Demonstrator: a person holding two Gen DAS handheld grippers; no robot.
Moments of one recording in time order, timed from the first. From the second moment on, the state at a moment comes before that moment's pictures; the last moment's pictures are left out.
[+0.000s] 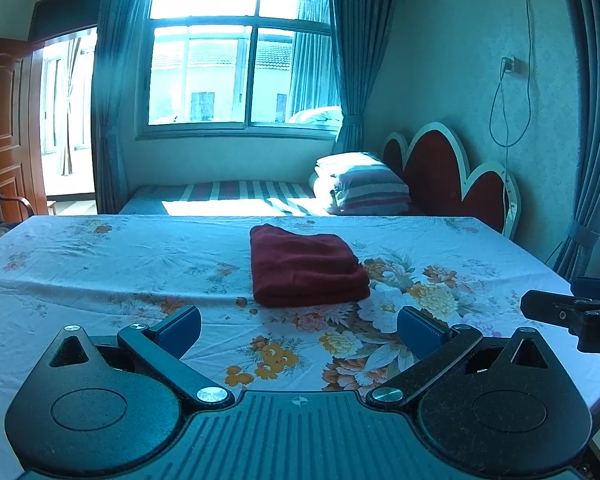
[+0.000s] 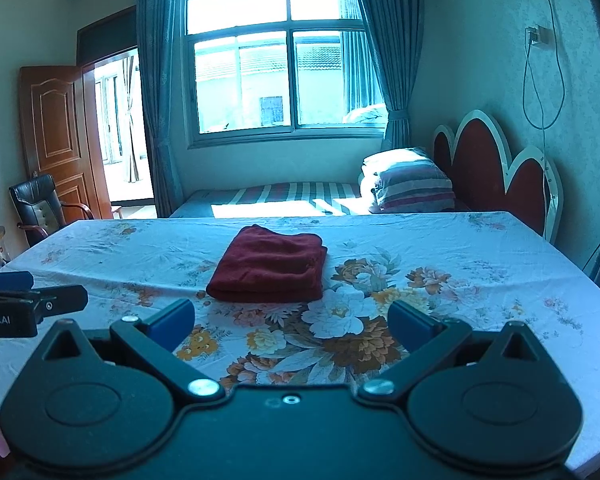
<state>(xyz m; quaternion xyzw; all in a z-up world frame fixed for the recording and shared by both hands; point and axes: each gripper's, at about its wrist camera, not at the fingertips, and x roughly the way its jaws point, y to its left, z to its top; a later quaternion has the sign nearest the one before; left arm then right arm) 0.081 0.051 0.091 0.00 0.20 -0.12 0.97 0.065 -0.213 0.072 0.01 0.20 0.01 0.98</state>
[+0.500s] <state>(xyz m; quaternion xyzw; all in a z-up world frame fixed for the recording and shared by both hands) 0.082 0.051 0.090 -0.01 0.20 -0.12 0.97 0.066 -0.216 0.072 0.01 0.20 0.01 0.98</state>
